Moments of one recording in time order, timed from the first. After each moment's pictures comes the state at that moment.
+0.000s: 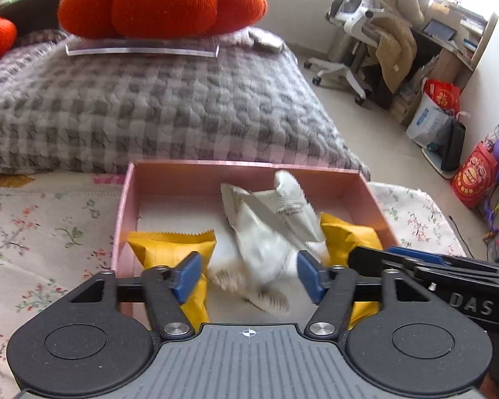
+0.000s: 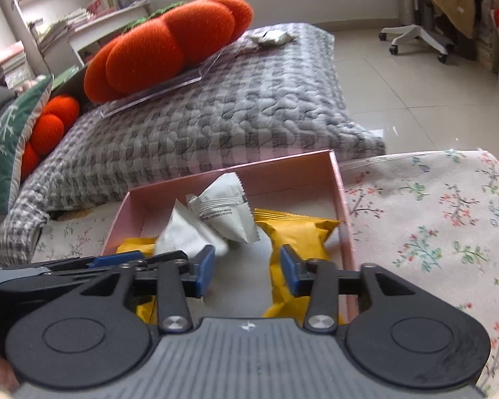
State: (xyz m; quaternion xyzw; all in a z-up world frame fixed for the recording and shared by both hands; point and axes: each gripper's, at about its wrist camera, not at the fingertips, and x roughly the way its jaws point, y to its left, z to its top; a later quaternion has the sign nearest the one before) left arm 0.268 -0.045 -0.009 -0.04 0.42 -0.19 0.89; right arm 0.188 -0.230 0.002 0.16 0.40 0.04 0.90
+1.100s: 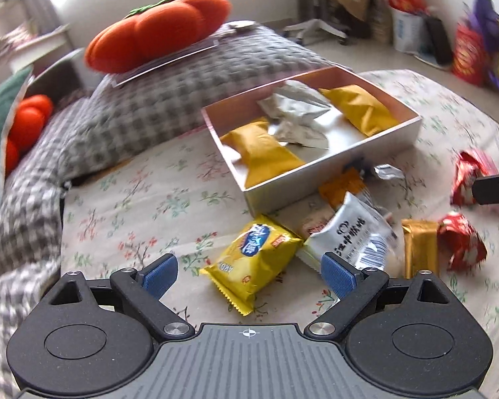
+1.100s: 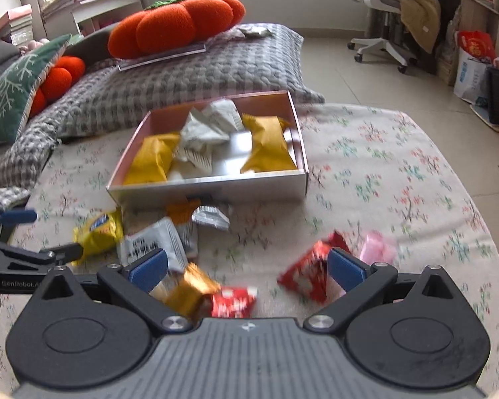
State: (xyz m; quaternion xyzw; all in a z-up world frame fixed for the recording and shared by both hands) left arm 0.106 0.035 0.003 0.20 0.39 -0.19 0.88; right arm 0.023 -0.192 0.021 0.09 0.42 -0.01 0.90
